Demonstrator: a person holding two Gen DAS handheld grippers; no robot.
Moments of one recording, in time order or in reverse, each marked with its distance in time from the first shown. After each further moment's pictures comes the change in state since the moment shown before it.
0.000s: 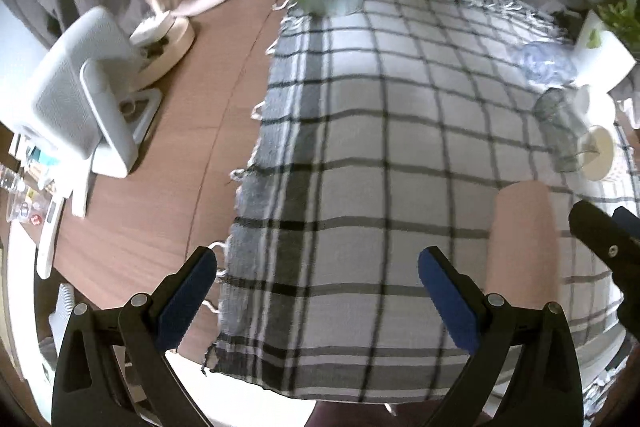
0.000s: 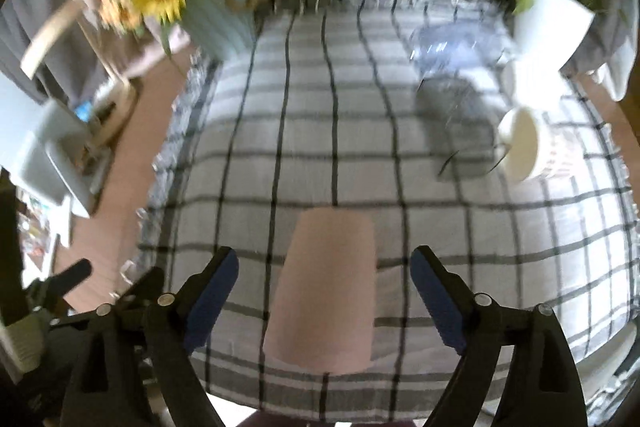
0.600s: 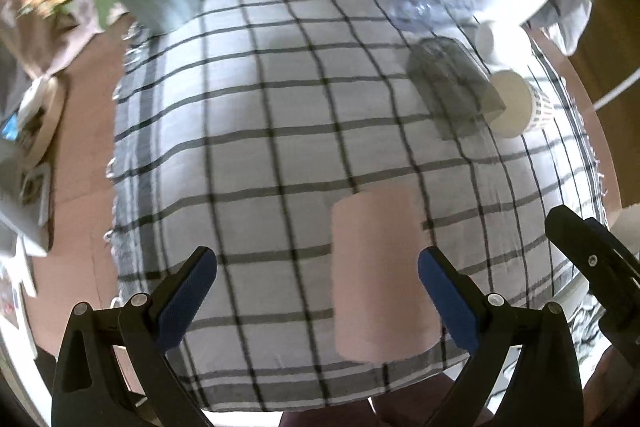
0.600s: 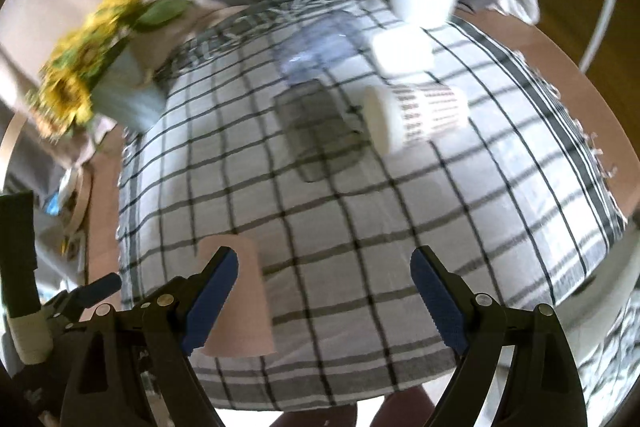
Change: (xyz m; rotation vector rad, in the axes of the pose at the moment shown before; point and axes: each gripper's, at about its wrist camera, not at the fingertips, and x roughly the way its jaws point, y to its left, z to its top) left arm 0.012 -0.113 0.041 0.268 0.136 -0.204; right arm -0.025 -0.103 -0.003 0.338 -0.017 -0.092
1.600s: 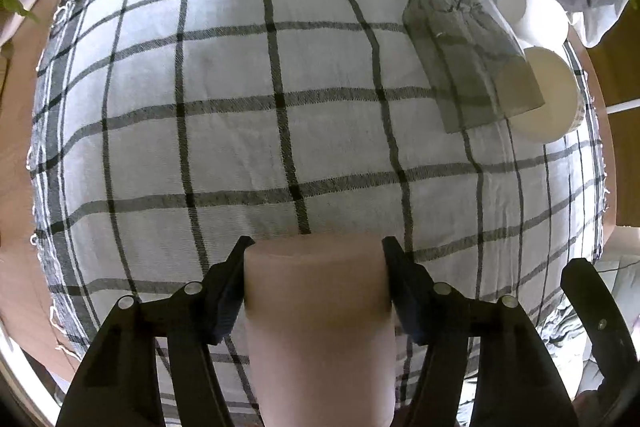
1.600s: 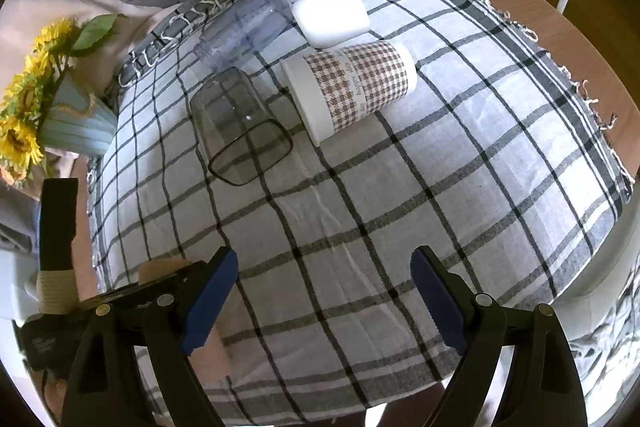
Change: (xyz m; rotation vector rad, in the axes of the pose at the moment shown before) left arm 0.081 -0.017 0.025 -0.068 0.199 -0.082; right arm 0.036 -0.049 0.010 0.126 0.079 -0.035
